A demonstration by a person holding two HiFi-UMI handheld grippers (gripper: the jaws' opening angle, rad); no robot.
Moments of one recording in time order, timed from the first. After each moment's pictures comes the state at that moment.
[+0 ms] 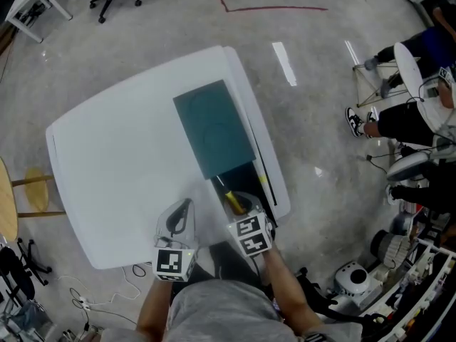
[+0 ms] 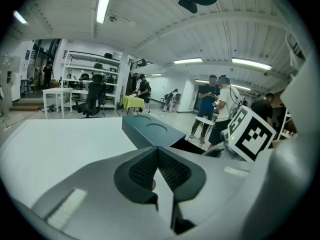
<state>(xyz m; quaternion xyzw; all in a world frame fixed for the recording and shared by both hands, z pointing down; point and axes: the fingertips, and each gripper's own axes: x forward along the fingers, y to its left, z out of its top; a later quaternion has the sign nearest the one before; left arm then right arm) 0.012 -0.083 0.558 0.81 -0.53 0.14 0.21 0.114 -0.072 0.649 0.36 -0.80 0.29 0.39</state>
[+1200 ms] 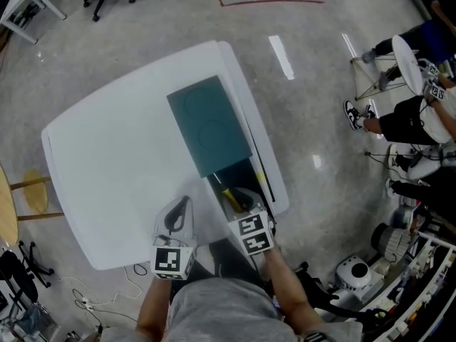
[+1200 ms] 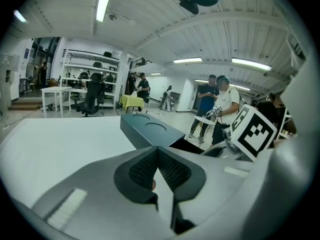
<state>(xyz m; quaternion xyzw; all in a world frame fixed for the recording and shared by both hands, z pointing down) 0.015 -0.086 0.566 0.81 -0.53 0.14 0.22 0.120 -0.077 0.647 0.37 -0.80 0.30 0.37</state>
